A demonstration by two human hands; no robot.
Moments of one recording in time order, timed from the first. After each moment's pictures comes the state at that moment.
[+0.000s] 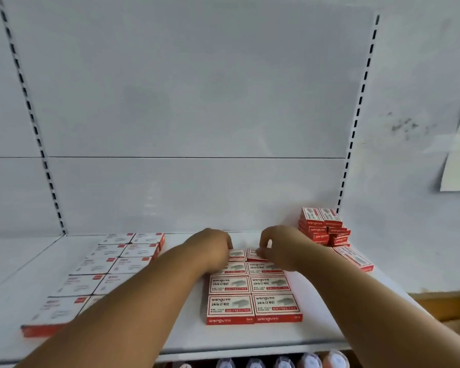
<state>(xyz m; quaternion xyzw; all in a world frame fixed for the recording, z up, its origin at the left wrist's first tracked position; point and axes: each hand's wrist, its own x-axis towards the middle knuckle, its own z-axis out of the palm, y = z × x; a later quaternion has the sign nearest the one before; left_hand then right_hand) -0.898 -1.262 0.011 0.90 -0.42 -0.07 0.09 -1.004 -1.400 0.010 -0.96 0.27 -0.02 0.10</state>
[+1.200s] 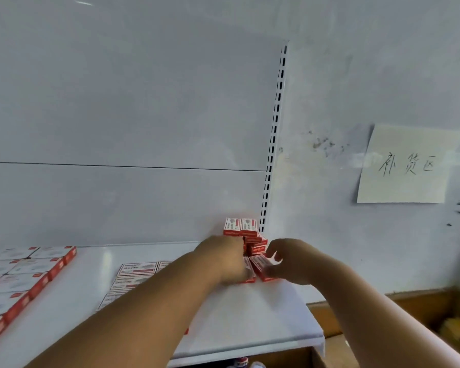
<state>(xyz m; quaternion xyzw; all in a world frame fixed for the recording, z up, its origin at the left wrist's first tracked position) -1.021 -1.390 0.019 0.85 -0.53 -0.02 0.08 -1.141 -1.522 0.009 -0.94 0.32 -0.05 0.13</state>
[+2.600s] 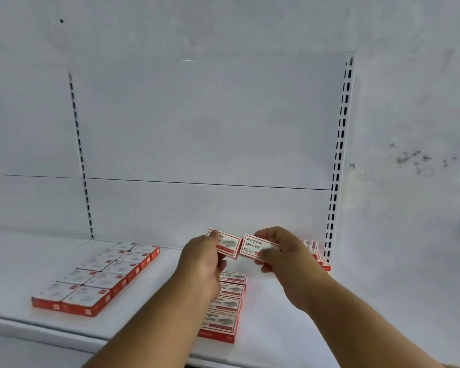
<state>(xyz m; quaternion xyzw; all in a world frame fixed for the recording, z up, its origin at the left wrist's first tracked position) -1.004 -1.314 0.033 0.57 0.03 -0.12 0.81 -1.085 -1.445 0.030 -0.75 0.15 -0.21 0.61</state>
